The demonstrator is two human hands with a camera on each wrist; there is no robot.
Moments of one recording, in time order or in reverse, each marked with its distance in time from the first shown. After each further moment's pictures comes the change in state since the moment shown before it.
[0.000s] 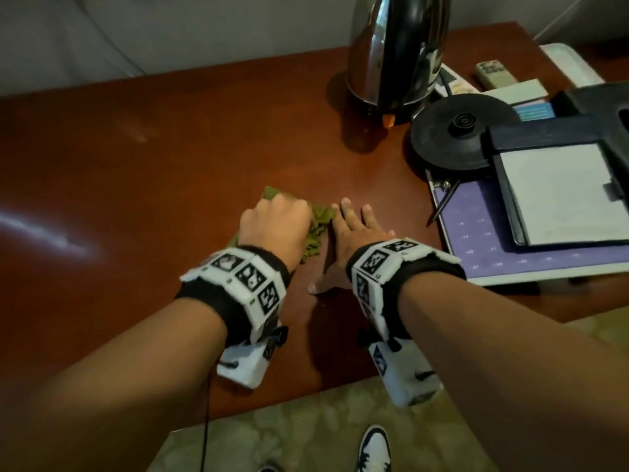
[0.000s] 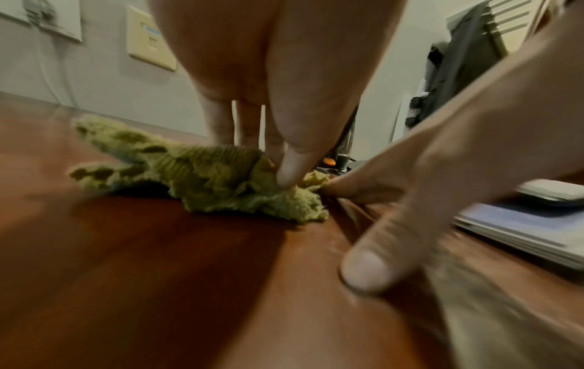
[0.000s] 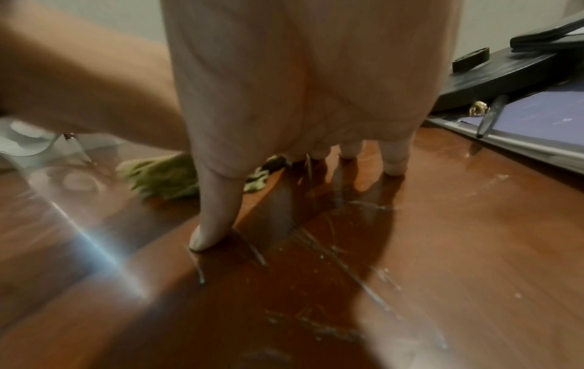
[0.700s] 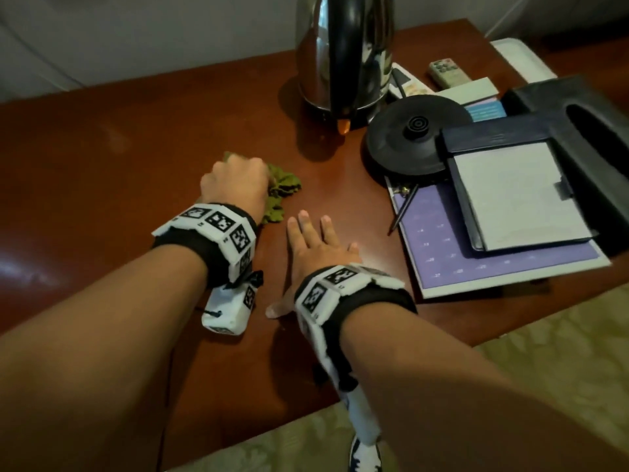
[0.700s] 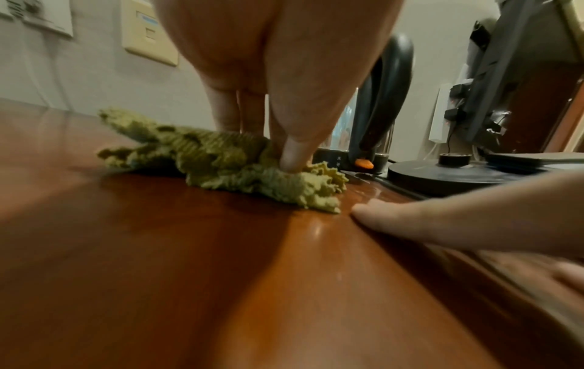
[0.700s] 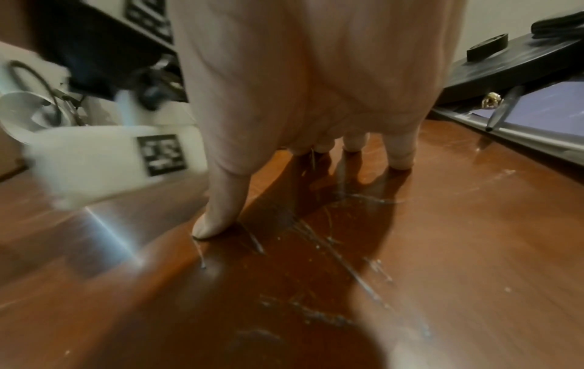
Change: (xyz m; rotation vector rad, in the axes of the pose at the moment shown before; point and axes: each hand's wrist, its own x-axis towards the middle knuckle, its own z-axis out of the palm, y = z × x) left_hand 0.081 0.009 -0.009 0.015 0.056 -0.114; right_hand 0.005 0.001 0.001 0.032 -0.035 -0.006
